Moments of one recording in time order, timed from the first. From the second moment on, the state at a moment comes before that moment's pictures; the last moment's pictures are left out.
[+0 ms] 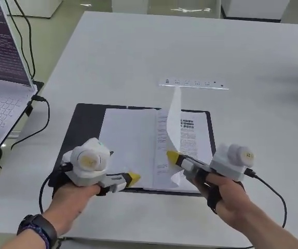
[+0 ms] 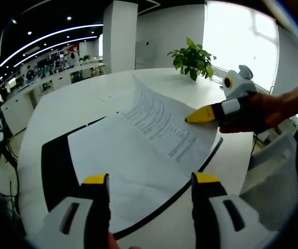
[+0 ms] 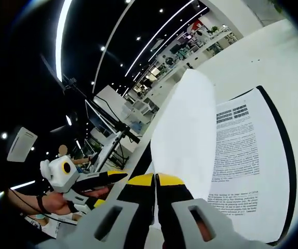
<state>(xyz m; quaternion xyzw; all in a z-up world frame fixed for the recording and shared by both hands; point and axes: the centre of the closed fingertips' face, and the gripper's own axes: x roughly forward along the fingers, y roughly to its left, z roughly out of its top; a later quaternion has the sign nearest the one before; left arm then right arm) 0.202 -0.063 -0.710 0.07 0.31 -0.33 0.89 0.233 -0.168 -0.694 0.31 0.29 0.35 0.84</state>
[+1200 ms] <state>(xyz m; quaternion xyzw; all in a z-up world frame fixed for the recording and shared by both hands) 0.172 0.021 -0.697 0.04 0.29 -0.27 0.92 0.220 -0.040 -0.701 0.29 0.33 0.41 0.80</state>
